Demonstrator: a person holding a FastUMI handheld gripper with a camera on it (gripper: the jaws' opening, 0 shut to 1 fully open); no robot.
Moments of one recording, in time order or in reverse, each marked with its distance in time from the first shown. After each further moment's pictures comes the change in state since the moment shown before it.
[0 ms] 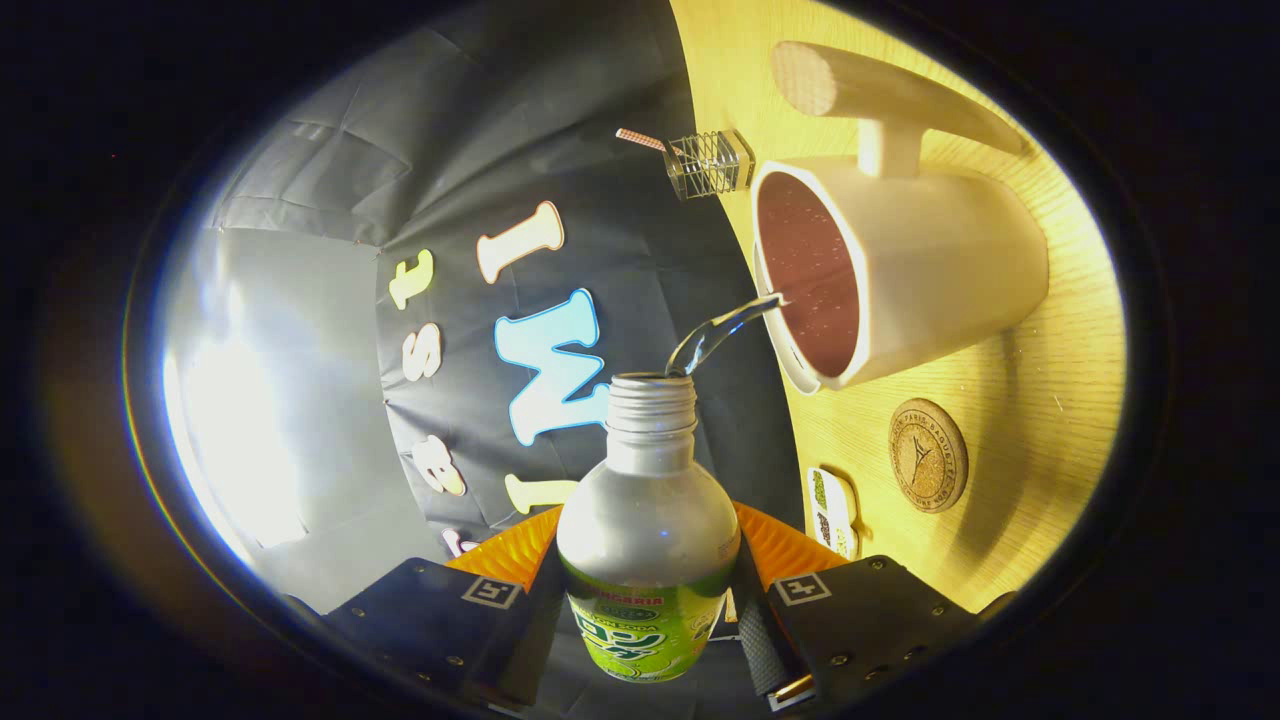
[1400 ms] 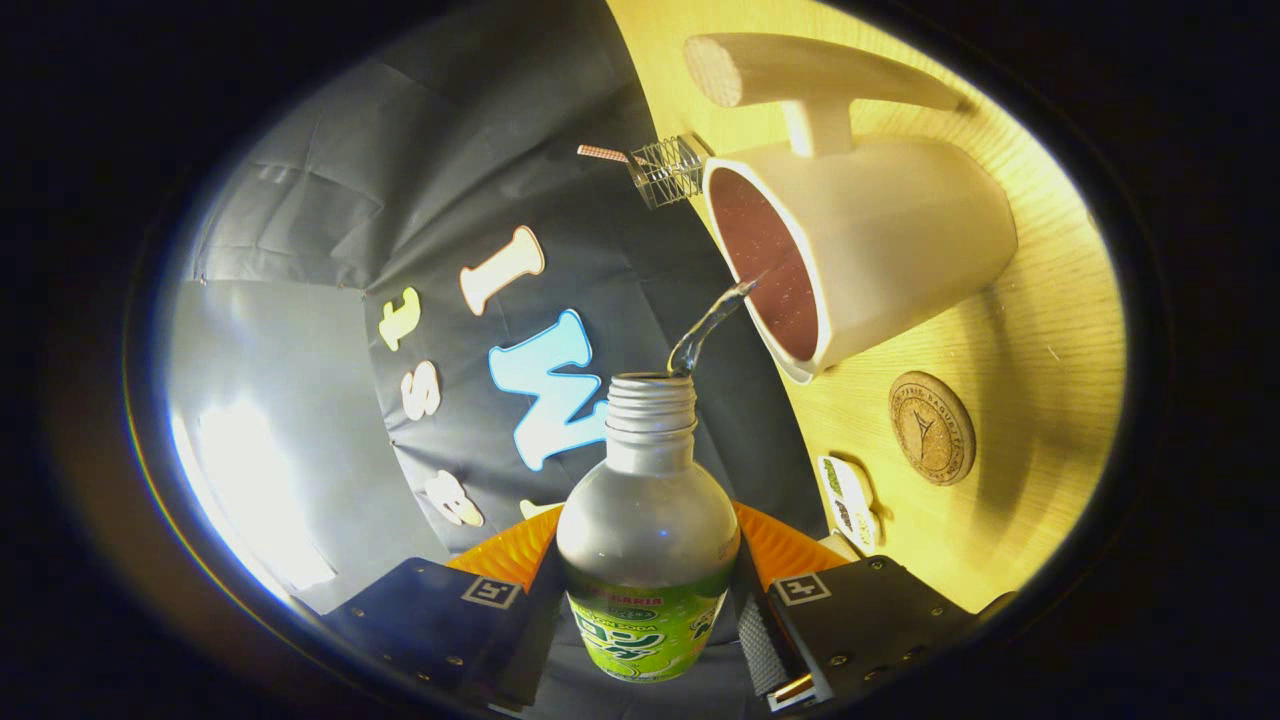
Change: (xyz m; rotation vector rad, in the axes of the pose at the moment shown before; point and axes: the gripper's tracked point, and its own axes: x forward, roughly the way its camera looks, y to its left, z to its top) arm 0.003 0.007 0.005 0.158 -0.054 0.015
